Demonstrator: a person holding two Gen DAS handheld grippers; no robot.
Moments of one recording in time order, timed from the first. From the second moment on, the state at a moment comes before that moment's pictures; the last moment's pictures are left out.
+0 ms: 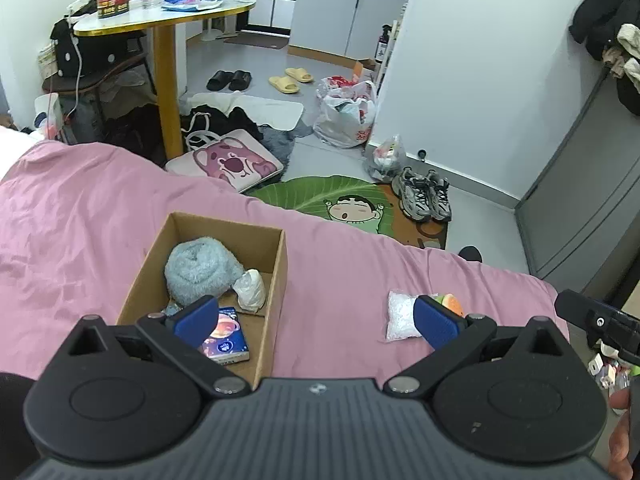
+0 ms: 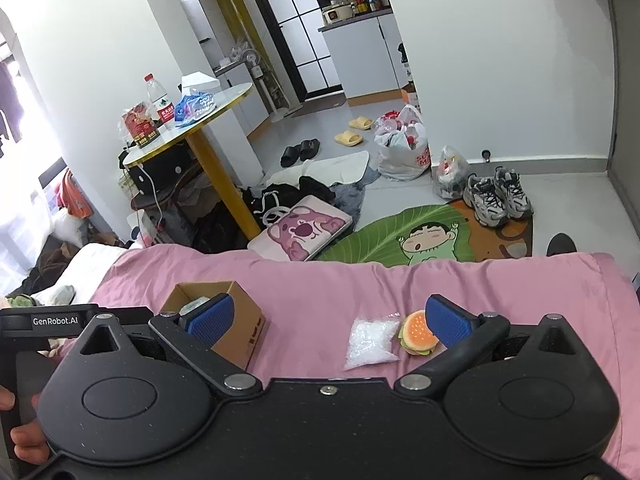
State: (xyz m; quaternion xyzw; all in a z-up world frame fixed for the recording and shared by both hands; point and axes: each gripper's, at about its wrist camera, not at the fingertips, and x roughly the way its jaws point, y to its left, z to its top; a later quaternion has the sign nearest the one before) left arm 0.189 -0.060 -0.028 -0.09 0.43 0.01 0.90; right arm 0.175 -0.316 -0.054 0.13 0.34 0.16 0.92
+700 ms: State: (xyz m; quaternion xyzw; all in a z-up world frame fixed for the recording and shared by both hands) left arm 0.184 -0.122 -0.077 -0.12 0.43 0.02 0.90; right arm 0.216 -0.358 -0.091 0.16 0.34 0.19 0.91
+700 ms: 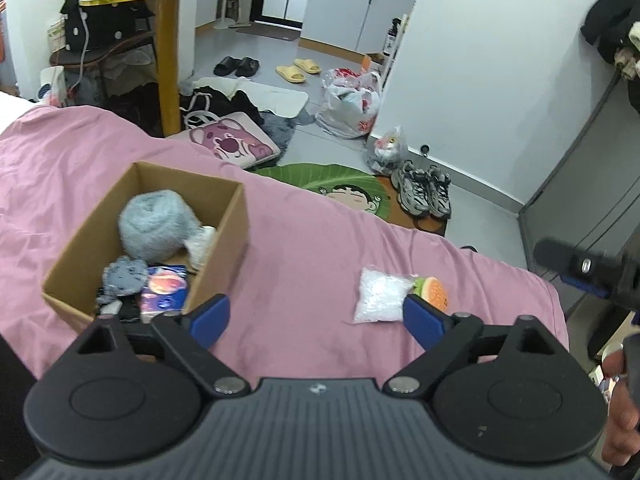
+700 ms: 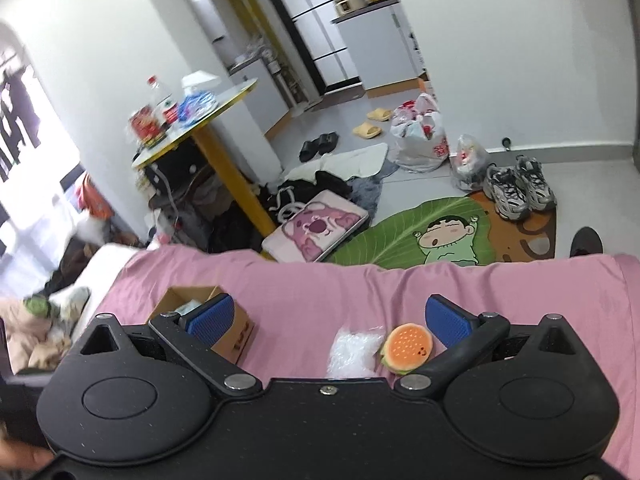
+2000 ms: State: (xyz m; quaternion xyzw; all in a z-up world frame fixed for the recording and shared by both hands) left arm 0.301 -0.173 -0.216 -0.17 0.53 -0.07 0.83; right arm 0.277 -0.325 -0.214 -0.01 0.45 0.21 0.87
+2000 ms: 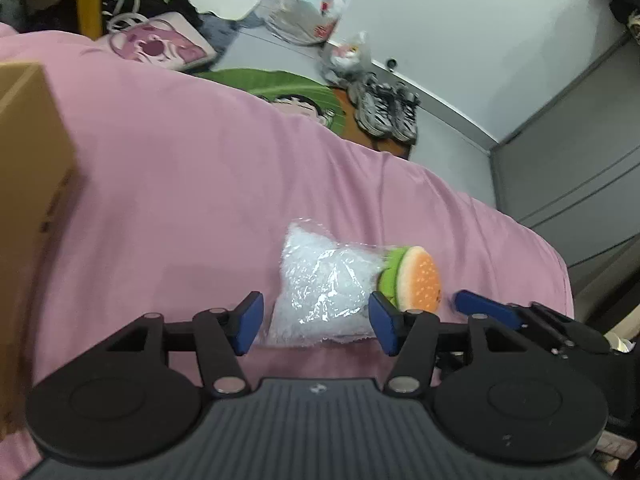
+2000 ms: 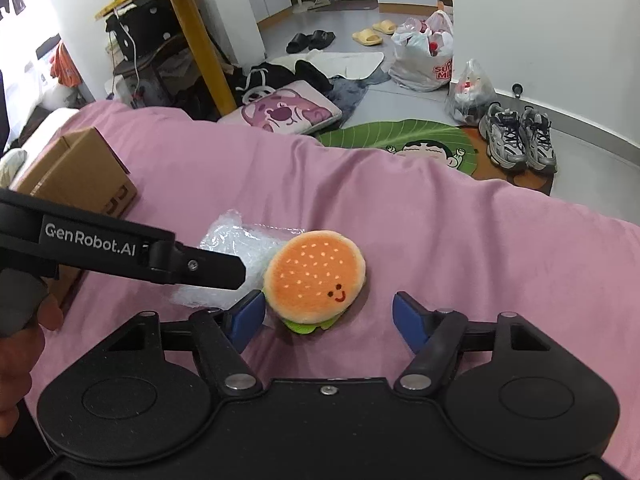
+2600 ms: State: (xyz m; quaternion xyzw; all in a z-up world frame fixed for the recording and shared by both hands) left arm 0.314 -0.165 -0.228 -0.20 0.55 -0.09 0.80; right arm 0.267 -0.320 -0.201 -0.03 0.44 0.21 0.87
